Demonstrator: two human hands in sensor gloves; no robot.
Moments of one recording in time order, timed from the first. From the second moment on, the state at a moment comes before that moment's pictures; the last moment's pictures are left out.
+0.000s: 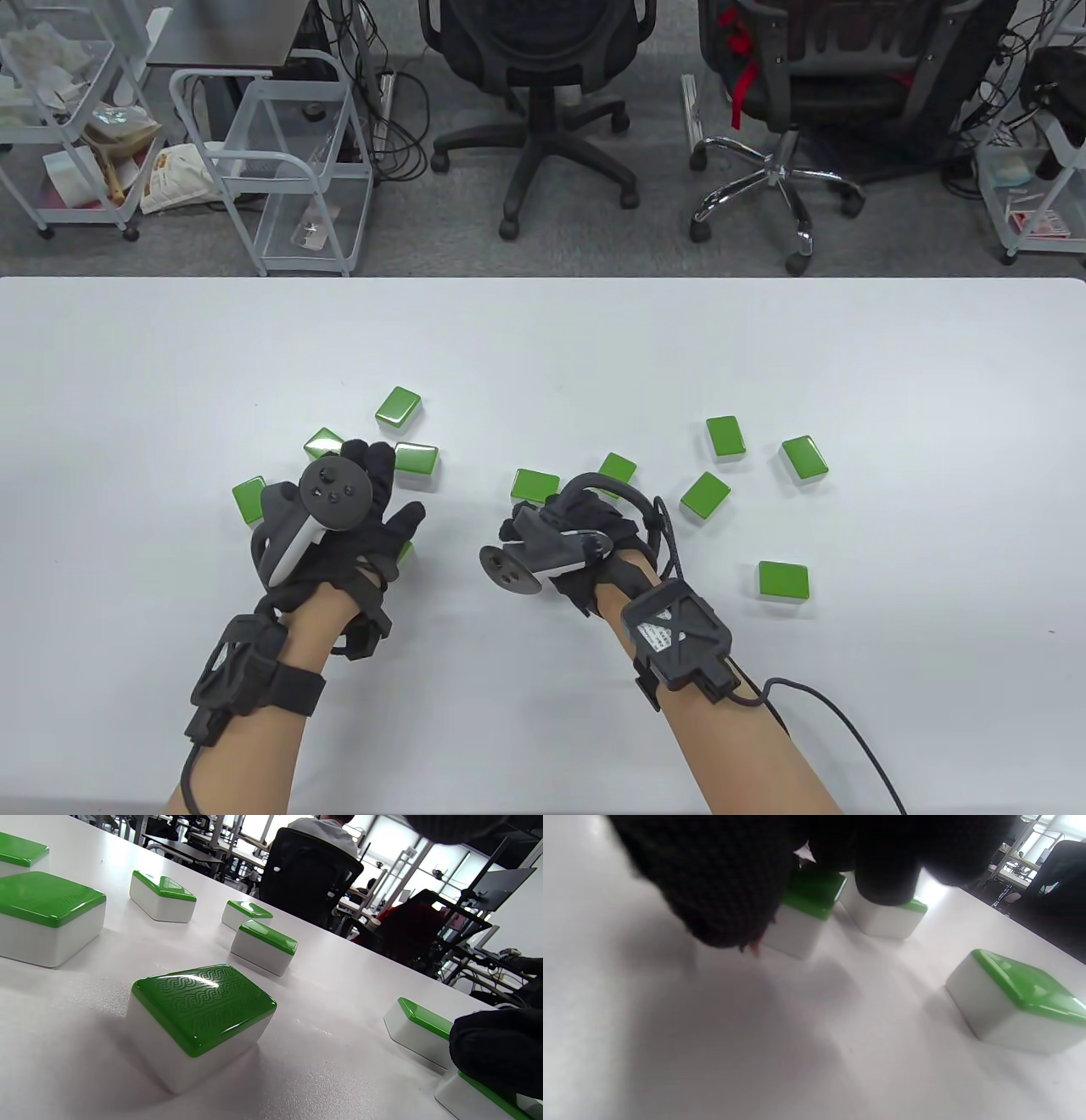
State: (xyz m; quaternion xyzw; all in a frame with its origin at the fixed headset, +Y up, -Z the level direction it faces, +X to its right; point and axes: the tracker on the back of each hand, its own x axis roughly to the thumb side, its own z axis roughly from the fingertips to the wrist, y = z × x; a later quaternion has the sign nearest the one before) left_hand -0.237 -0.710 -0.304 -0.10 0.04 0.20 0.97; right_hand -0.015 -0.736 -0.307 -0.42 -0.06 -0.88 0.22
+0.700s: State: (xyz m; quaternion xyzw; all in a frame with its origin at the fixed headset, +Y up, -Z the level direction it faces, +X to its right) left_hand -0.233 -0.712 -0.304 -0.10 0.03 0.19 0.97; right_hand 0.041 -0.705 -0.285 -0.35 -0.27 -0.89 -0.04
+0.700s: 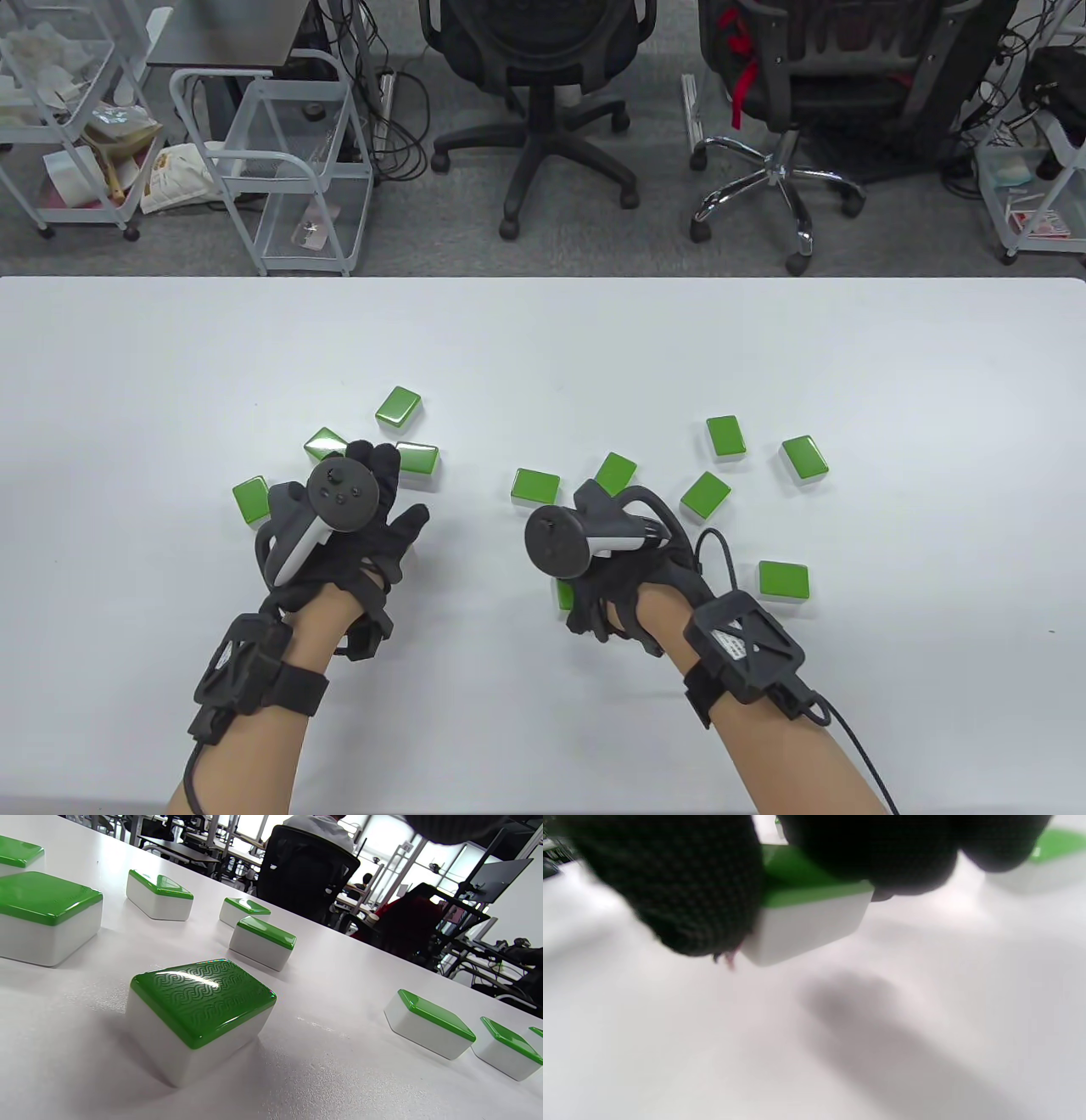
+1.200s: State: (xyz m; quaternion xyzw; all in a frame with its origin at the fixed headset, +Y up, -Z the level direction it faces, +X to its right) left_hand -0.229 -0.715 -0.303 -0.11 0.03 0.18 0.98; right_hand 0.070 -0.736 -0.283 -0.30 -0.39 -0.86 -0.12
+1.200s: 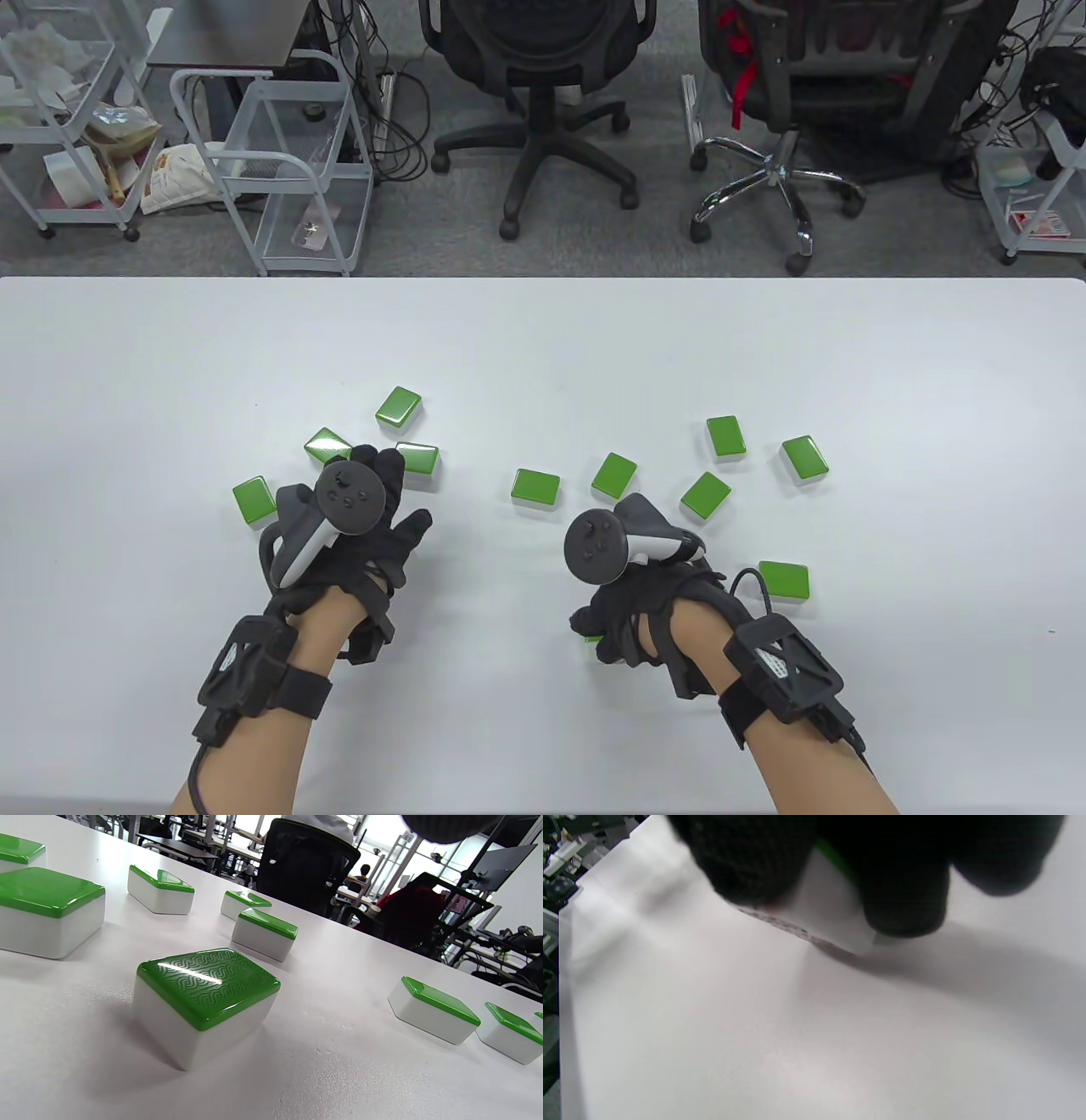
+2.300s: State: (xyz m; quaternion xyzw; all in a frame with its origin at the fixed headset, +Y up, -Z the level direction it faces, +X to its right) left_hand -0.226 -0.721 -0.303 -0.13 0.03 0.17 0.98; right_hand 0.217 -0.741 -0.294 0.13 -0.18 -0.96 0.16
